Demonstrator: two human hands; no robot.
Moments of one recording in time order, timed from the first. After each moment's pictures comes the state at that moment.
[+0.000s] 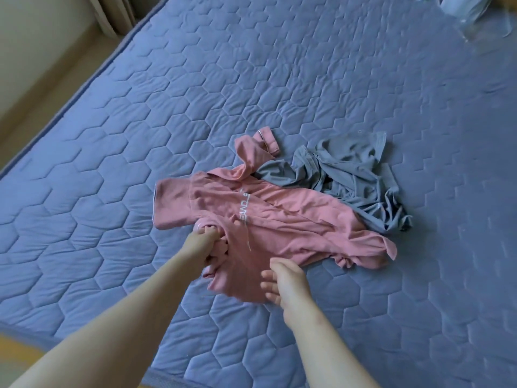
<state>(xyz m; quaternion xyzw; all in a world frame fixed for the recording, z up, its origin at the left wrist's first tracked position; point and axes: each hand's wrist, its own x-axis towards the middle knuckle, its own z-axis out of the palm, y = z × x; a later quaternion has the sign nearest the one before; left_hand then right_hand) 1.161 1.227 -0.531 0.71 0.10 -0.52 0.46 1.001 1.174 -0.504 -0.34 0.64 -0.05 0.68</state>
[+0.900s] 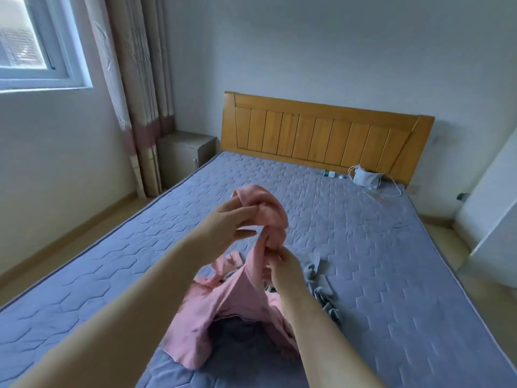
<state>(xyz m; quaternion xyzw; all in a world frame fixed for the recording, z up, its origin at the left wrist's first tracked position) 0.996 1.214 -0.182 0.52 -0.39 -0.42 0.63 0.881 1.153 -0.244 -0.62 0.39 -0.27 0.63</state>
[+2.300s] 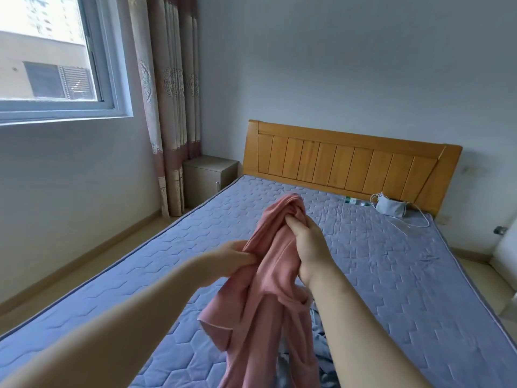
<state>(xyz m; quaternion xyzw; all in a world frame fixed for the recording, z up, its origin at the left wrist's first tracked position) 1.029 1.239 -0.189 0.69 -0.40 -0.40 0.45 0.914 1.137 -0.165 -0.55 0.25 -0.36 0.71</state>
